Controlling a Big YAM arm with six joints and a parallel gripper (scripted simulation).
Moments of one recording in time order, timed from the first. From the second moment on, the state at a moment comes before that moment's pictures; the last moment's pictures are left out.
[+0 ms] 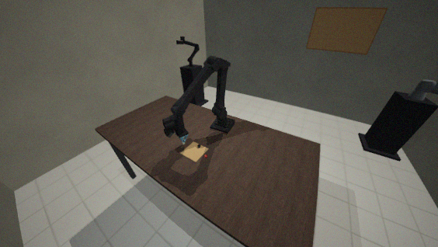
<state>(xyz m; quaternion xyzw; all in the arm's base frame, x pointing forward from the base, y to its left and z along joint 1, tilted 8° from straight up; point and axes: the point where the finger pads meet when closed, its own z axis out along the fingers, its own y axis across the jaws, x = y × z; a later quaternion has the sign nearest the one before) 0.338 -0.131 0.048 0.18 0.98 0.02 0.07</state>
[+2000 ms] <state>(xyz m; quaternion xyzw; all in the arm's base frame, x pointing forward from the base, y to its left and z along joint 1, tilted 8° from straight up) 0.338 -0.131 0.048 0.18 0.98 0.02 0.07</state>
